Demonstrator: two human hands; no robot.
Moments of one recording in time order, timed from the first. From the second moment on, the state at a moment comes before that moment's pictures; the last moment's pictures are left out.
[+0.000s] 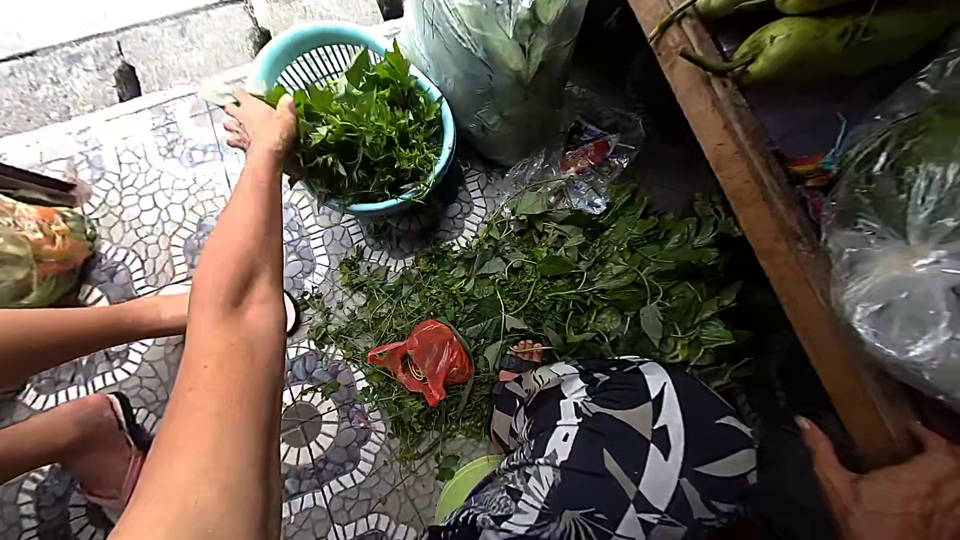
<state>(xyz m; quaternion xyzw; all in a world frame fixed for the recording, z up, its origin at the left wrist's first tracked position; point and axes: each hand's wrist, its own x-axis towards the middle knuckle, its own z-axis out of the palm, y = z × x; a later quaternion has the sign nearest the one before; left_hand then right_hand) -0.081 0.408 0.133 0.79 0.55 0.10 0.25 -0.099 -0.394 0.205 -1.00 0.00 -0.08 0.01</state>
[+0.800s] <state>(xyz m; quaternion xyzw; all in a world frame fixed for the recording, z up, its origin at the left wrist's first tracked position) -0.096 0.088 0.081 0.72 0.21 0.03 0.66 -0.034 -0.124 0.105 -0.68 0.06 0.34 0.65</state>
